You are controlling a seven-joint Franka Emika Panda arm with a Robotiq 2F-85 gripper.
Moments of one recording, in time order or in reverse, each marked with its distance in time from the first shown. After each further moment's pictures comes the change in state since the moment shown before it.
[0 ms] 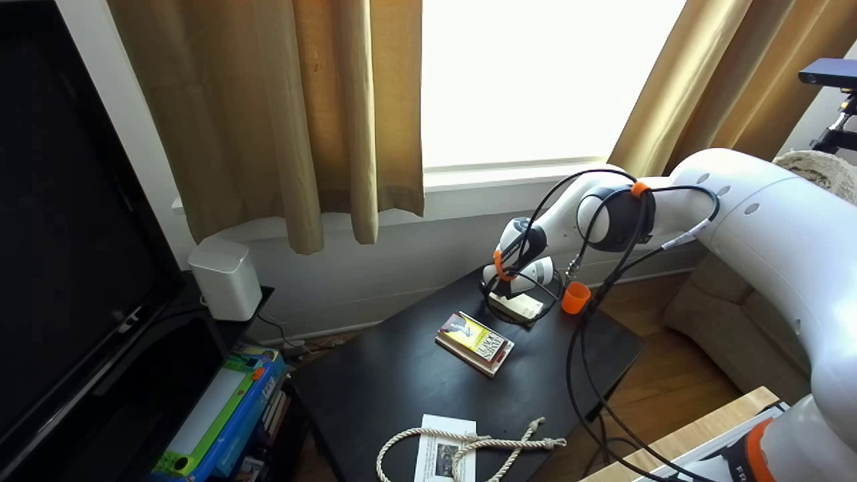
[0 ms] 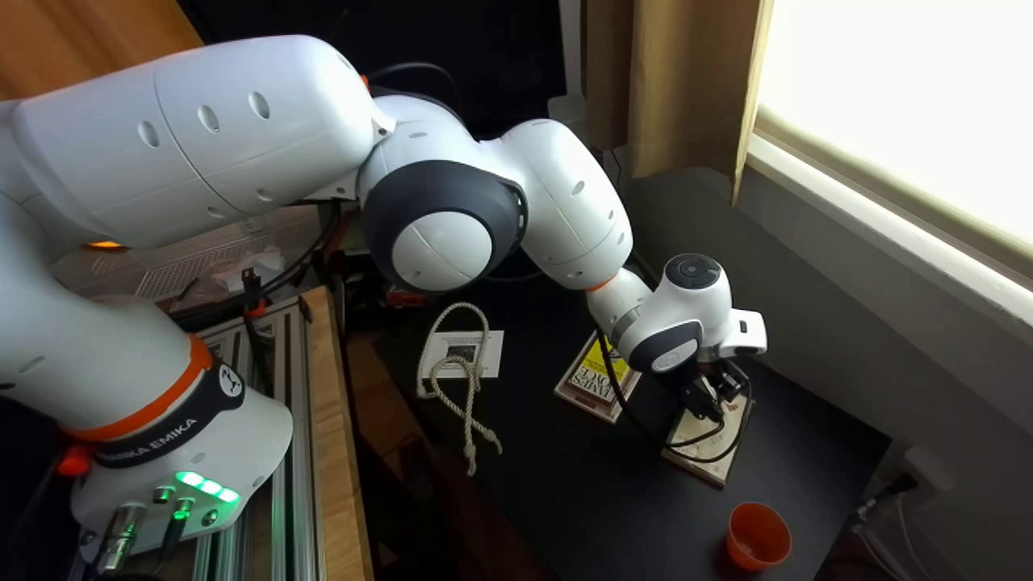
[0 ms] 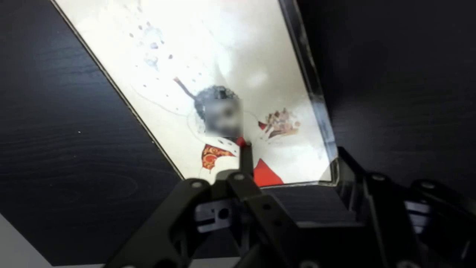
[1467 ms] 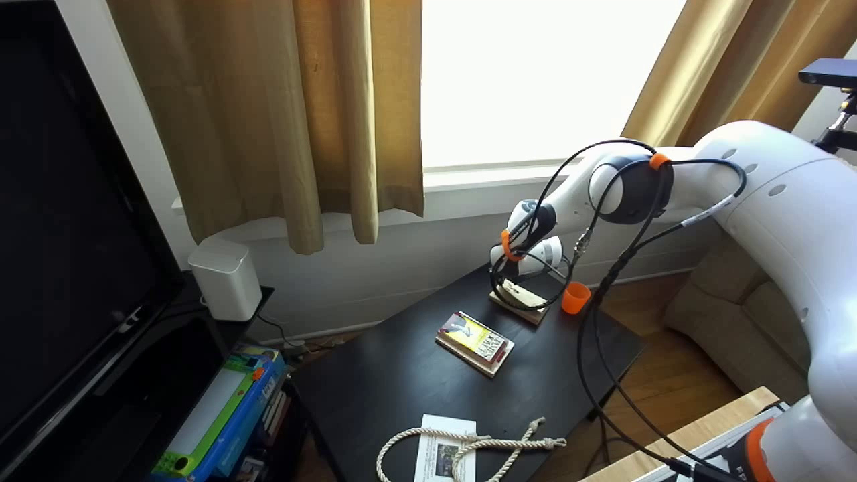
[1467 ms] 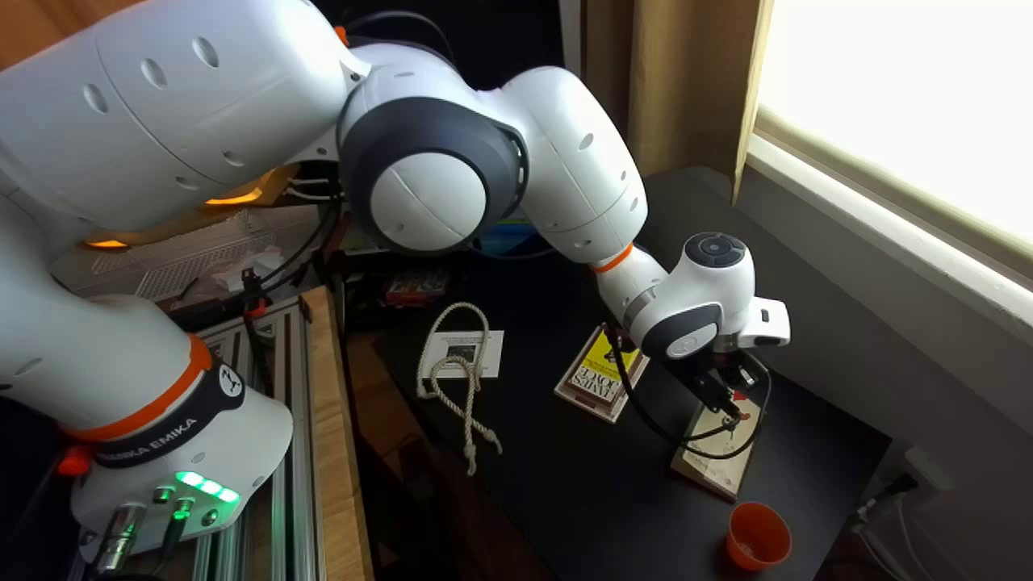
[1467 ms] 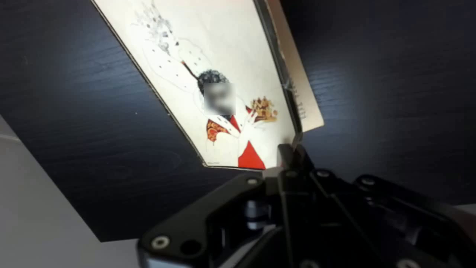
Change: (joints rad) arm -0.029 -0.145 0.000 -0.131 0.001 -0.041 0.016
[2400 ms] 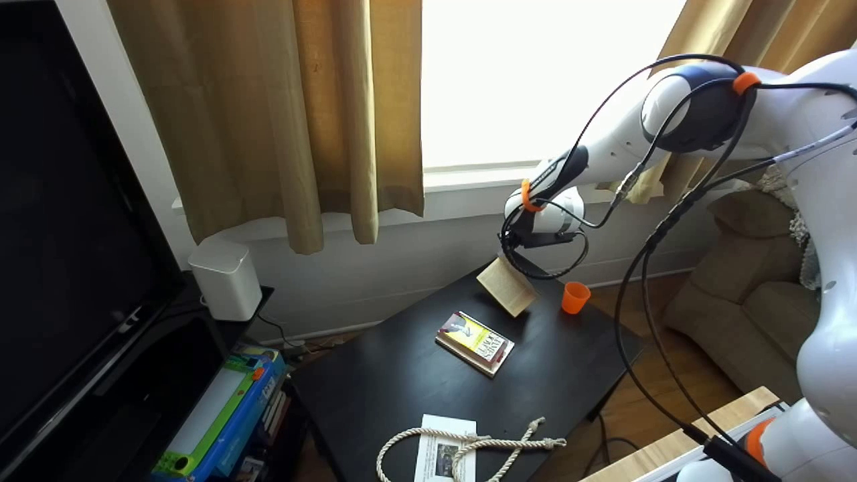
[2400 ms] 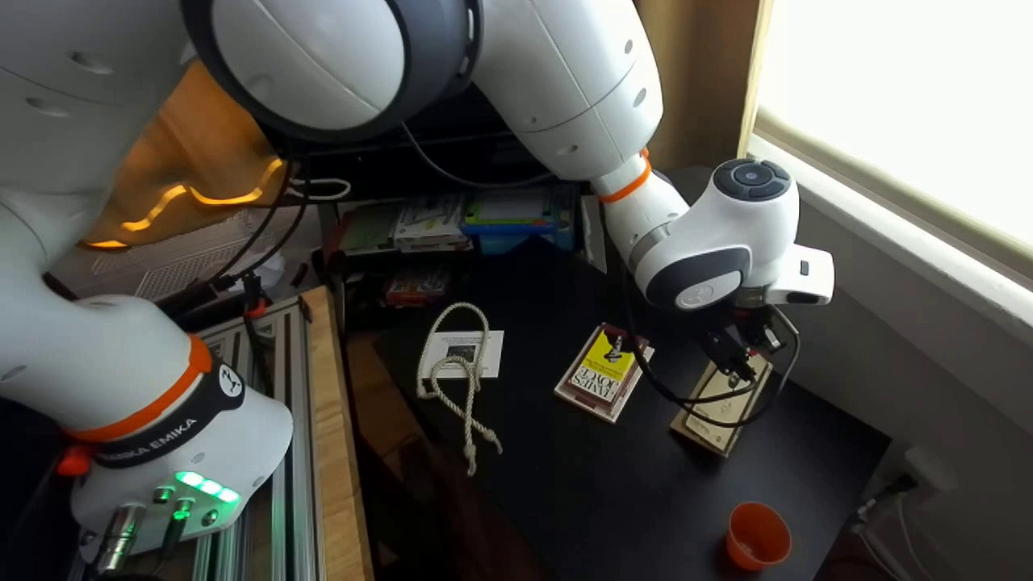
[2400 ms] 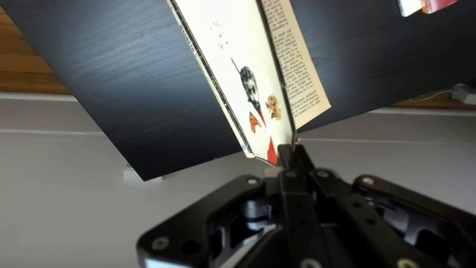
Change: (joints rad) arm -0.125 -0.333 0.112 -0.302 0.060 -0.003 -0.001
